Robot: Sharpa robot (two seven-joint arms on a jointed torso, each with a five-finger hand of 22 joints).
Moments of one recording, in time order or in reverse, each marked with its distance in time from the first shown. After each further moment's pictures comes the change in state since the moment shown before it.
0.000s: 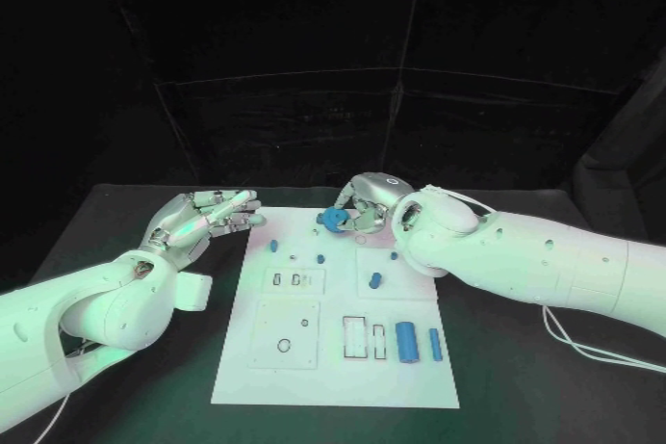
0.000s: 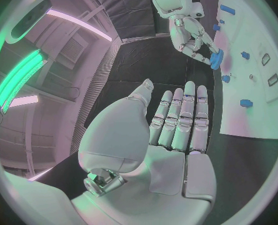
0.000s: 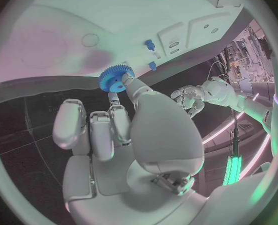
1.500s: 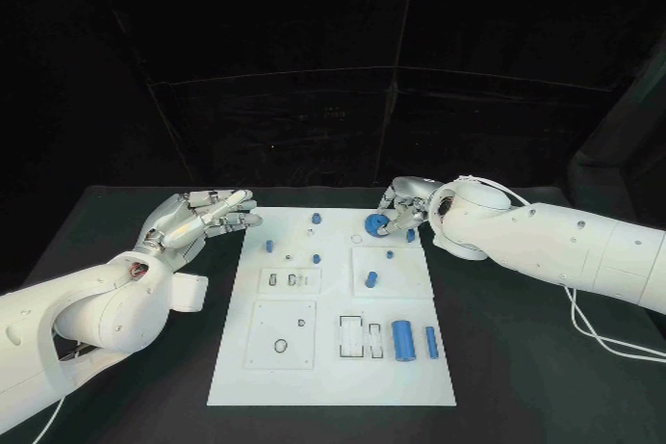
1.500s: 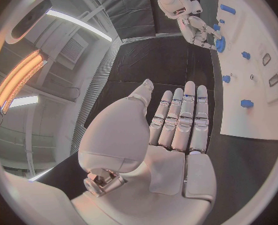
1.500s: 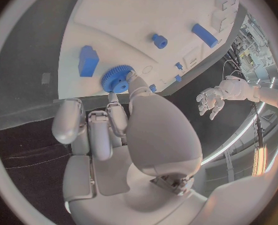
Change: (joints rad) left arm 0.000 -0.001 0.000 0.000 0.000 -0.004 0.004; left_hand 0.000 0.000 0.002 0.002 0.000 0.000 0.000 0.003 0.000 0.000 0.000 0.002 0.000 0.000 0.000 0.004 0.000 0.000 0.000 0.000 0.002 0.002; right arm 0.015 -0.110 0.000 -0.094 0.151 0.193 -0.005; right_hand 0.060 -0.041 -0.328 0.115 0.133 -0.105 0.021 -0.018 0.045 -0.037 0.037 -0.019 -0.042 0.004 0.036 -0.008 0.000 0.016 -0.025 0.032 -0.019 -0.043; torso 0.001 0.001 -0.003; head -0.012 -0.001
